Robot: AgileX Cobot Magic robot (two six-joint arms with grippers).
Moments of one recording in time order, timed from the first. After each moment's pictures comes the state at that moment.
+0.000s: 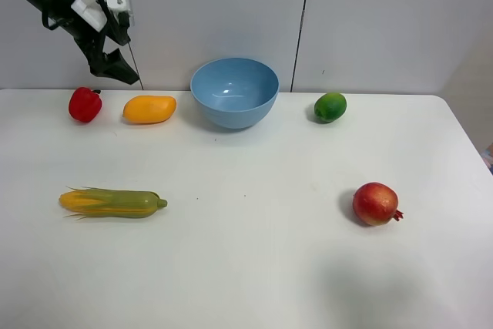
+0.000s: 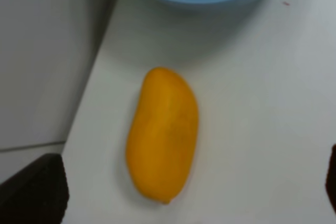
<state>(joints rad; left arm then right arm) -0.03 2.05 -1.83 -0.45 1.06 1.40 -0.05 0.00 -0.51 -0.06 1.06 0.08</state>
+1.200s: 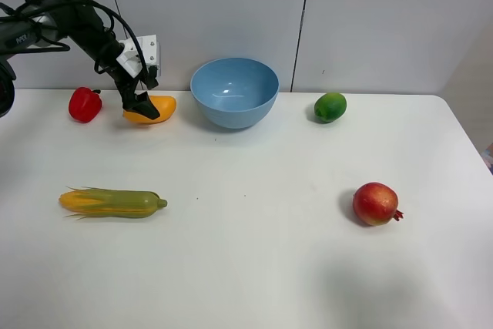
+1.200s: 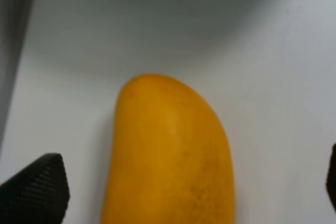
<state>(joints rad) -0.03 2.49 -2.18 -0.45 1.13 1.46 -0.05 0.00 -0.51 -0.06 1.06 0.08</state>
